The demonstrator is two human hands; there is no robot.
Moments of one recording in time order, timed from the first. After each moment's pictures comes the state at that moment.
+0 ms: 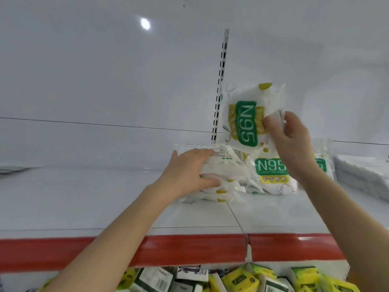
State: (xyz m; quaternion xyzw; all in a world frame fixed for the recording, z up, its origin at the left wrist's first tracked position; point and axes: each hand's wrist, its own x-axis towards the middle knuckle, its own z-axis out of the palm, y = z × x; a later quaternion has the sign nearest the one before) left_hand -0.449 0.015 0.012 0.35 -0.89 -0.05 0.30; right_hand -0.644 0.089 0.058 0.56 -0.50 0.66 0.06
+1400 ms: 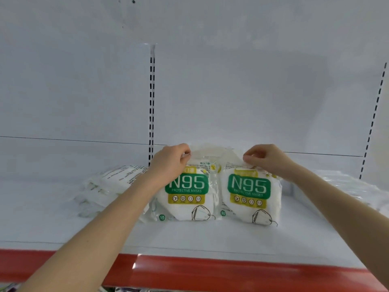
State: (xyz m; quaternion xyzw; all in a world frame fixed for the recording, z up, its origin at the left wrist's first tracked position) left_hand -0.658 0.036 0.048 0.42 -0.83 0.02 0.37; right_hand -0.910 0.095 0.064 0.66 -0.64 0.38 -0.06
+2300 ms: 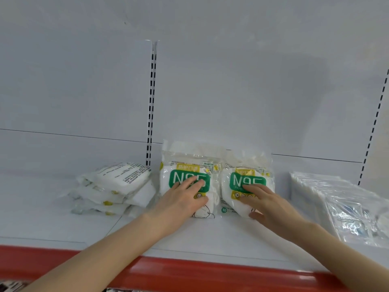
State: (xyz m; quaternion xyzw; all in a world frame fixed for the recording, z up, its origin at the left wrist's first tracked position) left_hand -0.666 0.065 -0.025 0.32 -0.91 0.24 0.15; right_hand -0.925 0.117 -0.034 0.77 -0.52 0.14 0.34
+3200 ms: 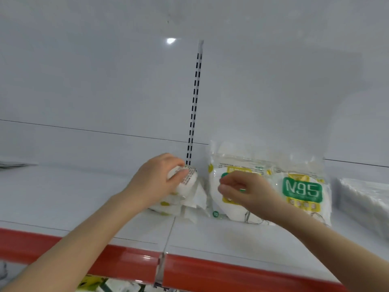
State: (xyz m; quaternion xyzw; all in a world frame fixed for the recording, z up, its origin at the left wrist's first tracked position) left_hand -0.522 0.036 0.014 0.37 -0.81 0.03 0.45; right_hand -0.740 0.102 0.020 0.75 -0.53 0.39 -0.08
